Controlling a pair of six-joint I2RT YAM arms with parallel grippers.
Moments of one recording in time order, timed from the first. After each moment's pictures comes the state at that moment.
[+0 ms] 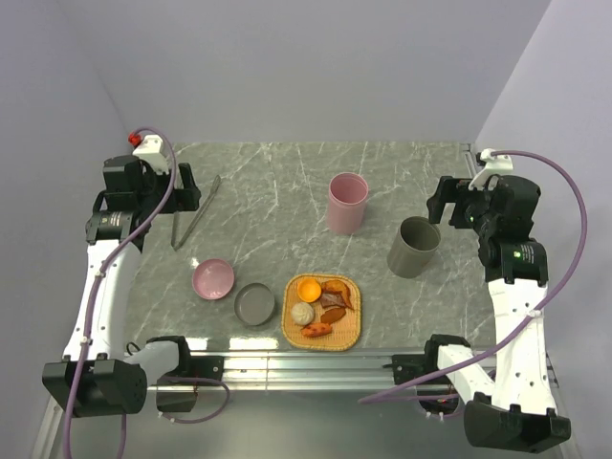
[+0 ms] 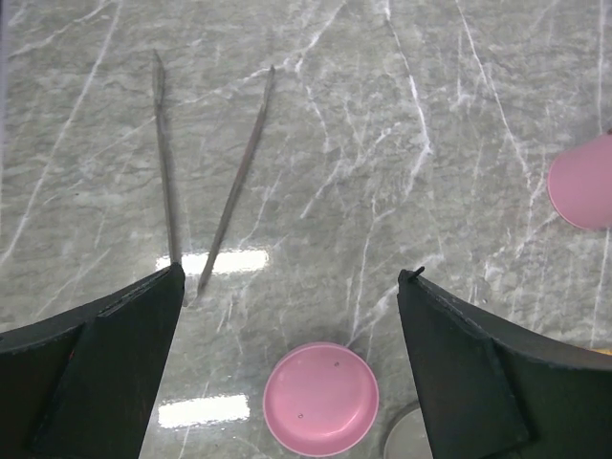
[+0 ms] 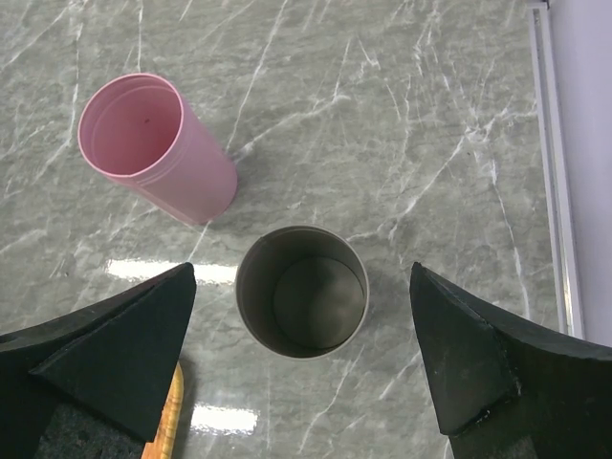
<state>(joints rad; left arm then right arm) 0.06 1.10 1.18 -0.58 0.19 -0.05 -0.12 0.89 1.17 -0.69 -0.20 0.02</state>
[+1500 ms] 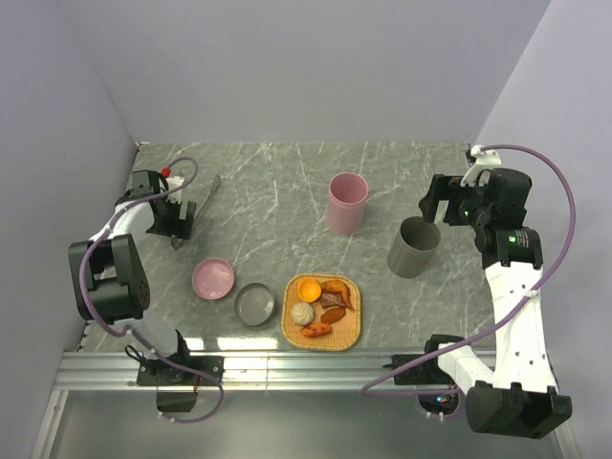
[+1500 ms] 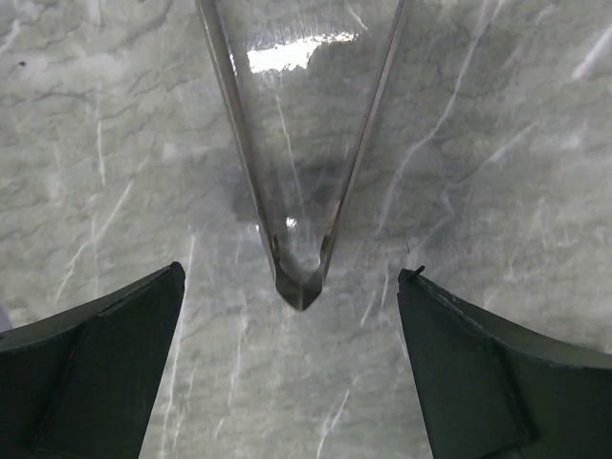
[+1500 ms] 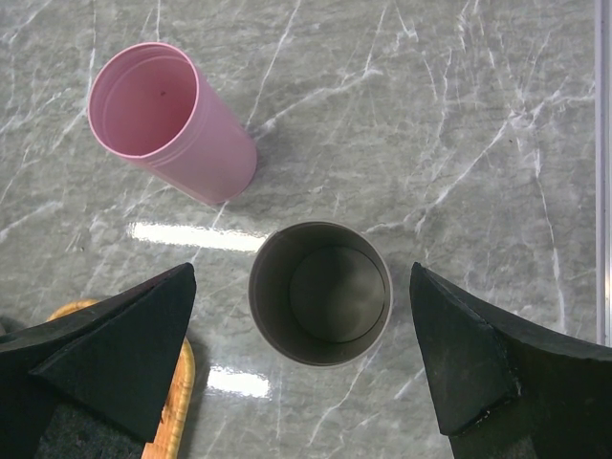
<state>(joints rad) 0.19 1.64 1.09 -0.50 0.08 0.32 -0.12 0.98 1.17 -0.70 -0.28 0.01</state>
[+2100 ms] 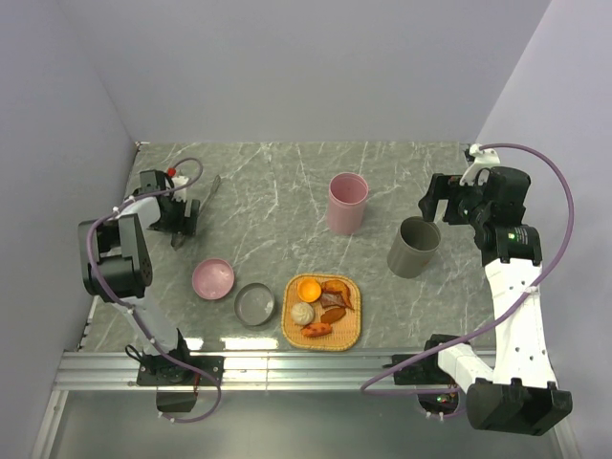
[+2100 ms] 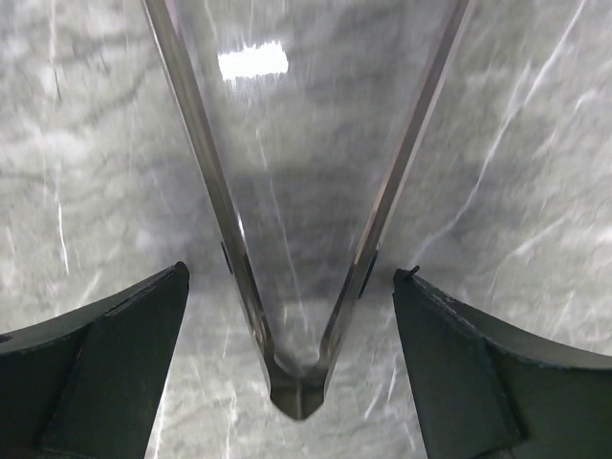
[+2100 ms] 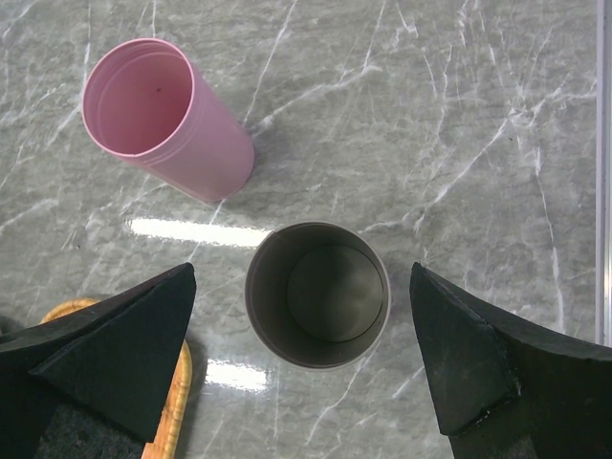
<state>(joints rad) 0.19 1.82 1.13 -0.38 0.10 0.29 -0.12 0.99 1.17 -0.70 -0.28 0.00</state>
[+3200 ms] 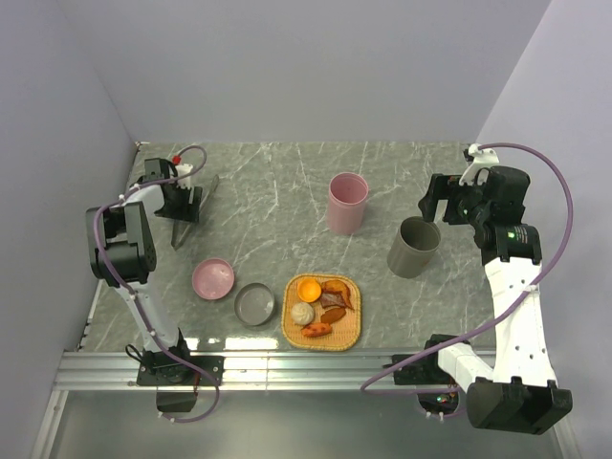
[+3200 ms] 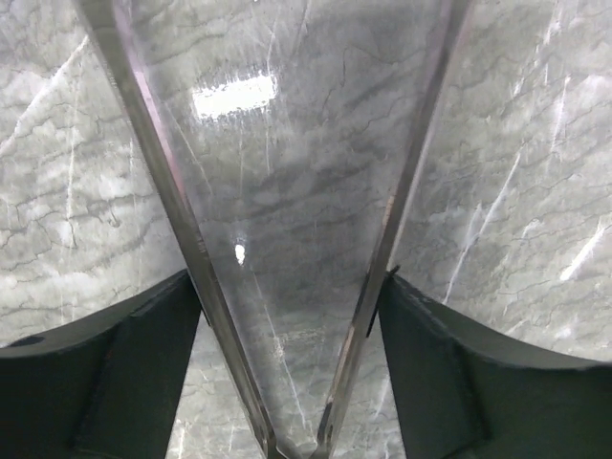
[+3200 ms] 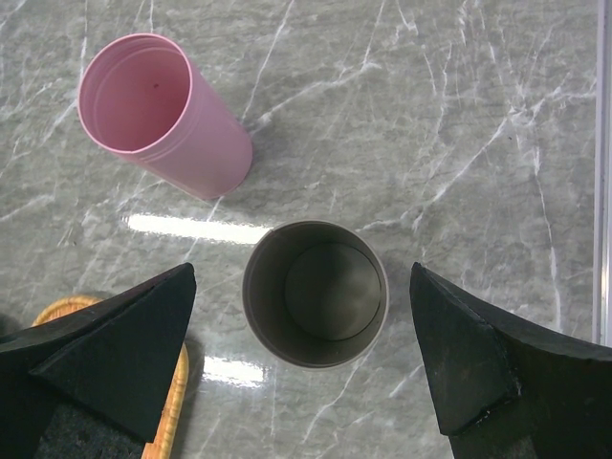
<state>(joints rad) 0.17 1.96 1.31 -0.38 0.16 0.29 -0.12 1.00 1.17 -0.70 -0.28 -0.01</state>
